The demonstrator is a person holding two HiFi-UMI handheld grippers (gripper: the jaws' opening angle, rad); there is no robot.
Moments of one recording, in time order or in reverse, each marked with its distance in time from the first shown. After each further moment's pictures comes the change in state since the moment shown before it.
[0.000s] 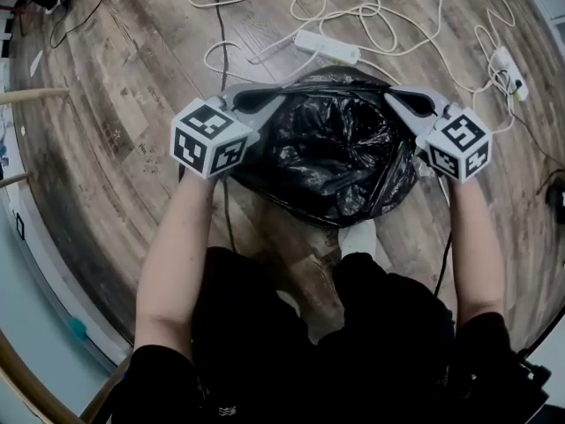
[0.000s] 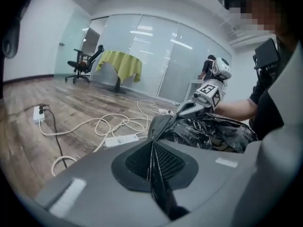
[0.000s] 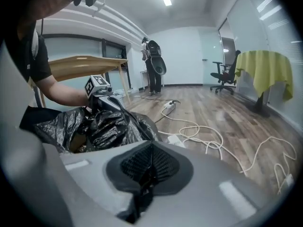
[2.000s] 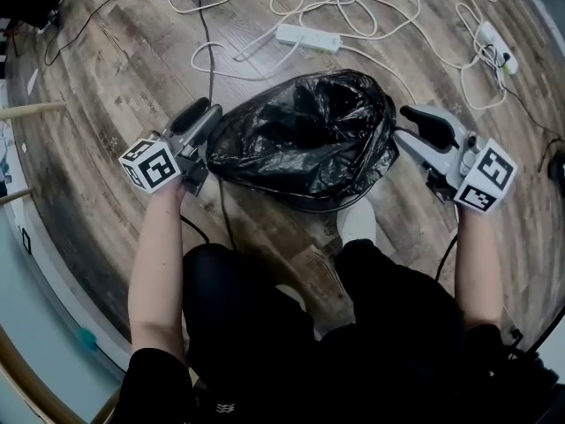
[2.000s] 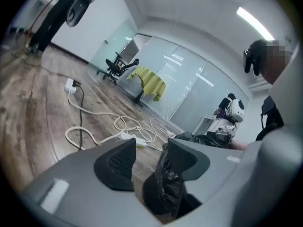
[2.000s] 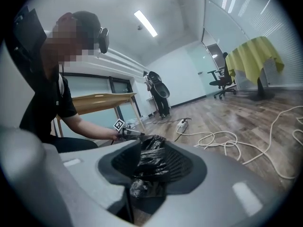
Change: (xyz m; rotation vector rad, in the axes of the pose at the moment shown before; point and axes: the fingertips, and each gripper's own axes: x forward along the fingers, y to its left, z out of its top) left arm -0.087 0.046 -0.057 -0.396 -0.292 0.061; right arm -0.108 0.071 0.004 0.191 -0.341 0.152
